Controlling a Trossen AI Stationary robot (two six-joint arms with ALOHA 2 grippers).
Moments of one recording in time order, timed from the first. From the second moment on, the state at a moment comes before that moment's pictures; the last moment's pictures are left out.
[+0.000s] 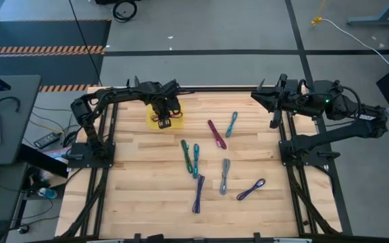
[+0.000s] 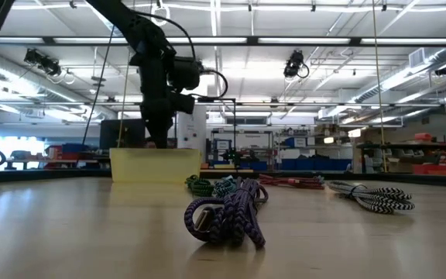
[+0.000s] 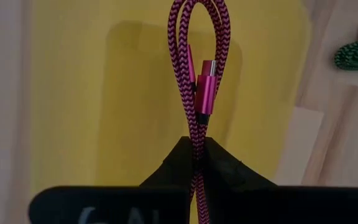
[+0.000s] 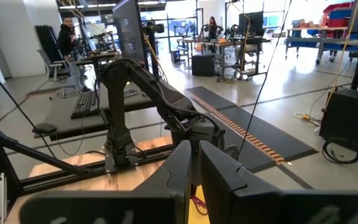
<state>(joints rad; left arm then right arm) 0.55 1.80 1.26 -0.82 0.06 0.36 -0.01 0.77 1.13 -0.38 0.30 0.09</state>
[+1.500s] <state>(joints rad) 0.55 1.94 1.26 -0.73 0.09 0.37 -0.01 0.77 1.13 -0.38 0.30 0.09</state>
